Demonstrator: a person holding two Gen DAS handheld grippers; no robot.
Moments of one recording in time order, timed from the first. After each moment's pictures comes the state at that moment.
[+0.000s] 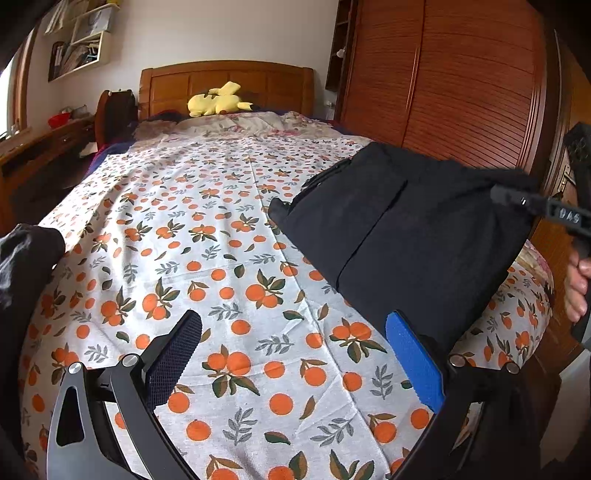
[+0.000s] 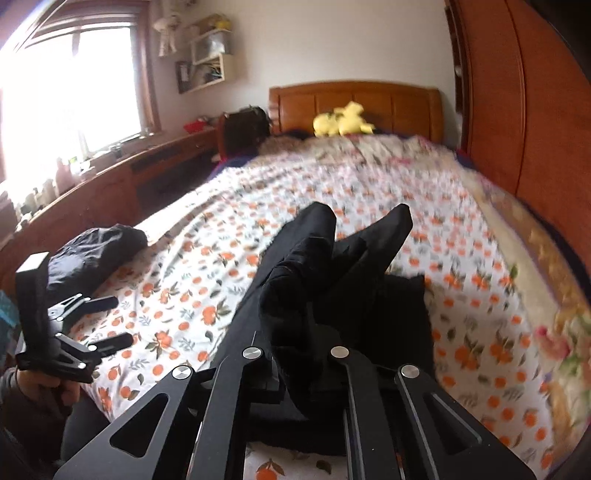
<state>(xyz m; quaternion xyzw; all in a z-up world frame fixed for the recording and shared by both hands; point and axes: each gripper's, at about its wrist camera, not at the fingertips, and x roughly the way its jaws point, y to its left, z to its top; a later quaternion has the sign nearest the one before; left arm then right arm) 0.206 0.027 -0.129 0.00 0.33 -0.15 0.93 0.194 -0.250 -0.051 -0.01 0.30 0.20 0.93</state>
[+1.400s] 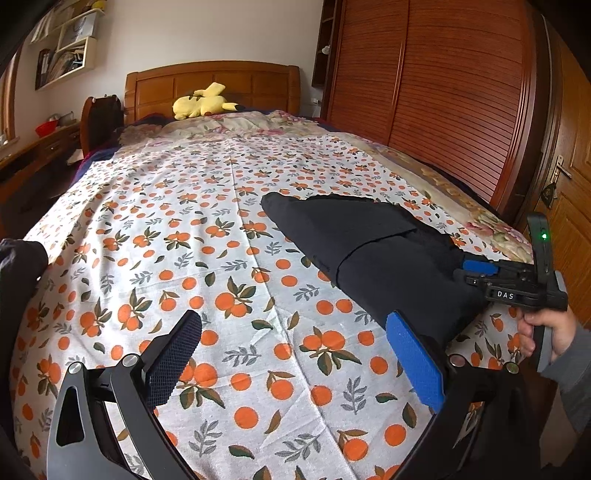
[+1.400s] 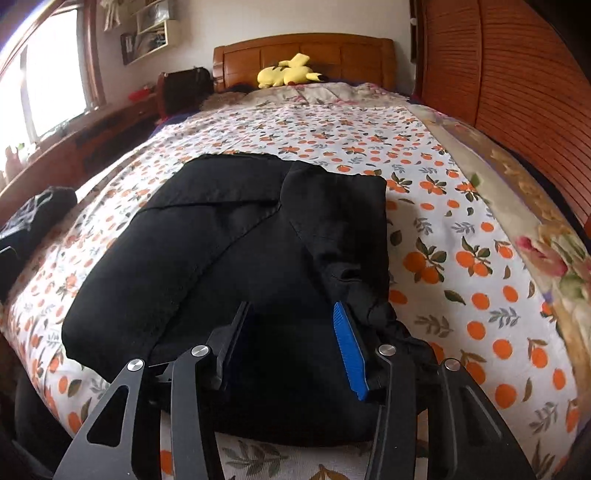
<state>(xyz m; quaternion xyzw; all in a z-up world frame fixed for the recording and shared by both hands) 0.214 -0.006 -0.128 0.01 0.33 -0.17 0.93 0.224 -0.326 -0.179 0.00 0.39 0.12 0.91</state>
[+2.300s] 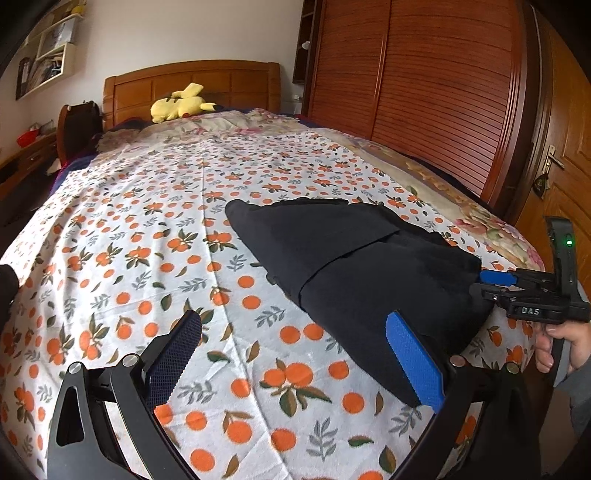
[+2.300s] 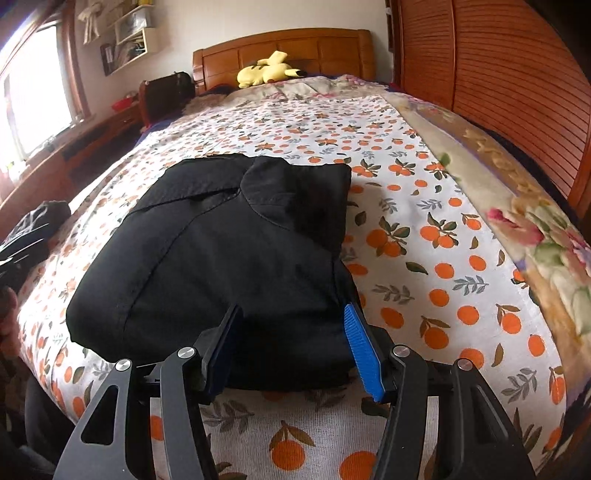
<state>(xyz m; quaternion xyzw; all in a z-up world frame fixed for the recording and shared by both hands) 0.251 -0.054 -0.138 0.02 0.33 -0.20 0.92 0.204 -0.356 -0.170 0.02 0.40 0.09 0.91</state>
